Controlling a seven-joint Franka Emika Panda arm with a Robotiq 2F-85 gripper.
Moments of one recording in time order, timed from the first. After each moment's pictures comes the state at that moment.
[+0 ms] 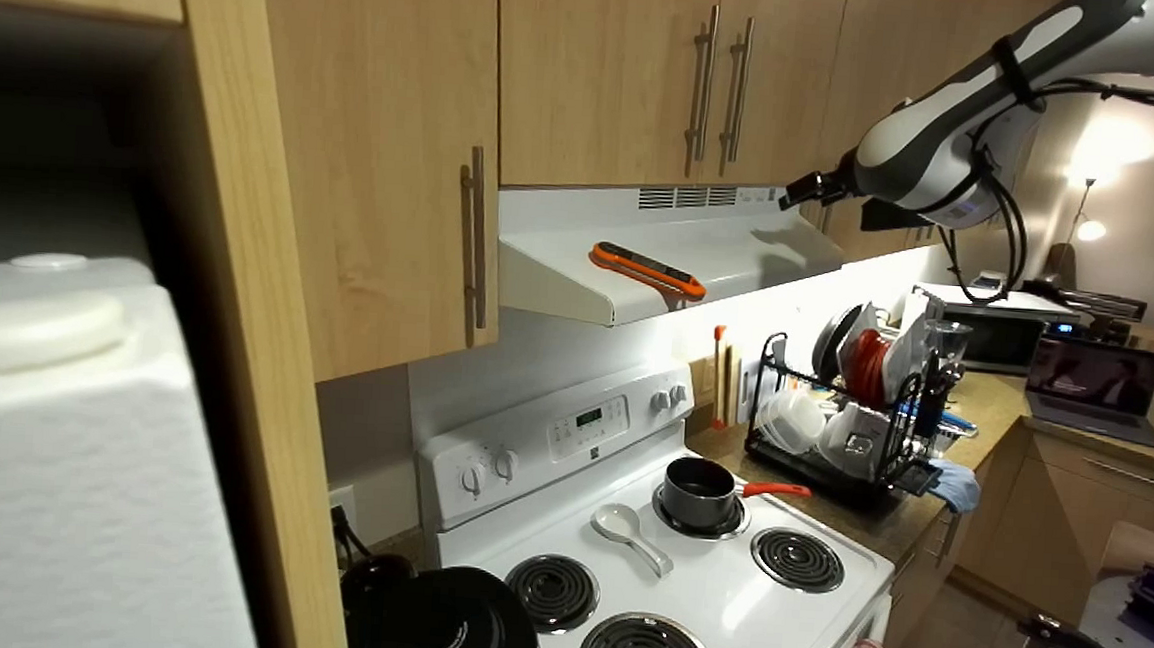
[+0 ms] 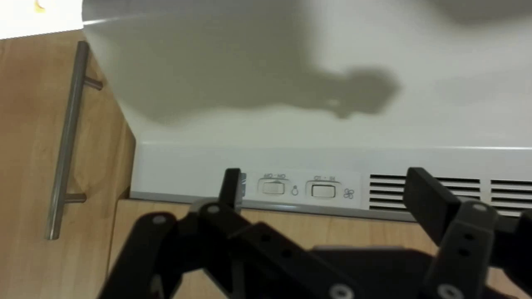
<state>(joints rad) -0.42 -0.08 0.28 -2.43 0.51 3.45 -0.42</state>
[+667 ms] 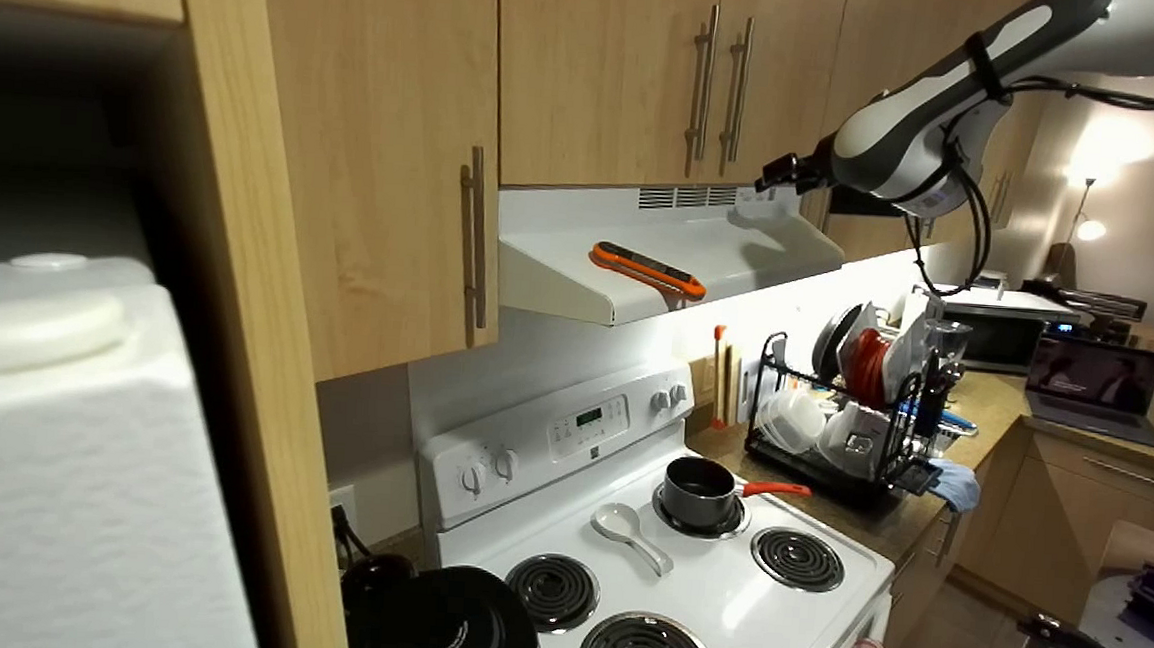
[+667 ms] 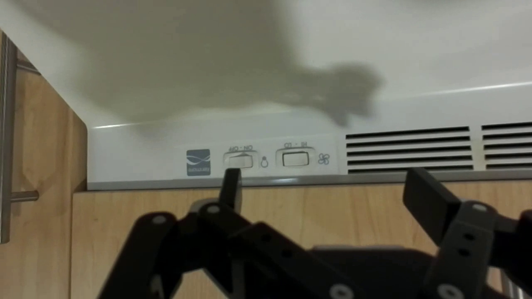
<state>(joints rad) -0.38 0.00 0.25 -2.31 0.45 3.45 -0.31</state>
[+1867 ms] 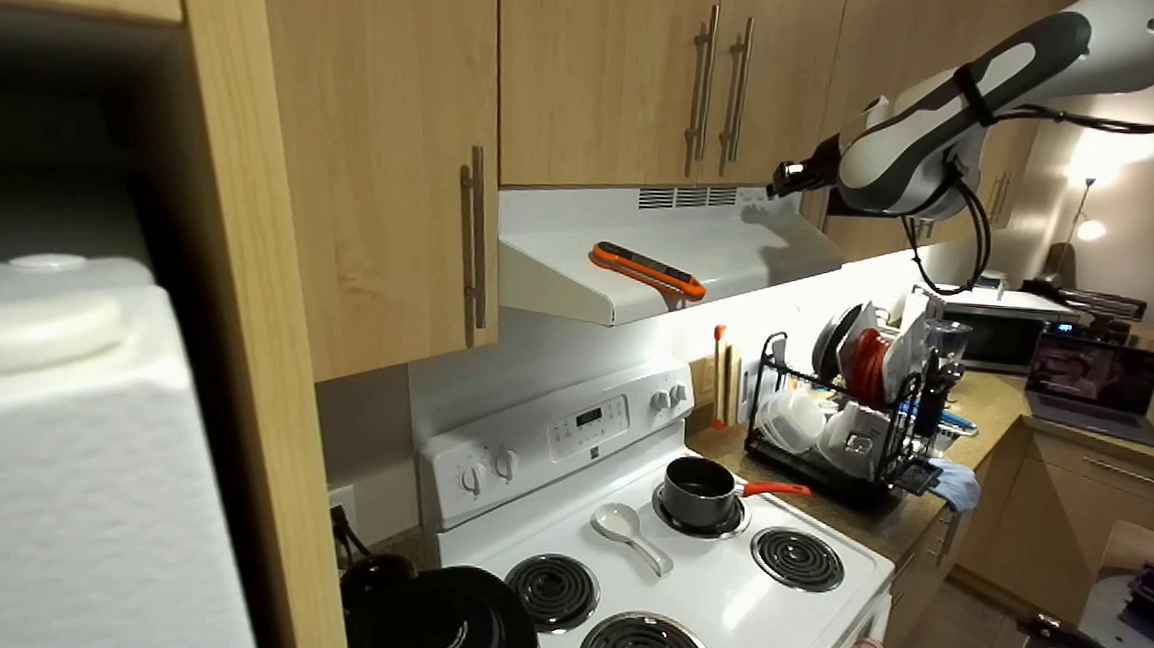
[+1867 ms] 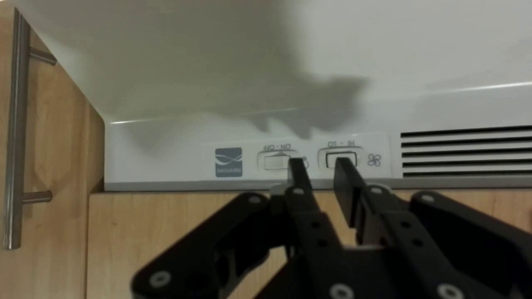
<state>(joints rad) -0.19 0.07 -0.03 -2.26 0.19 3.45 -0.10</state>
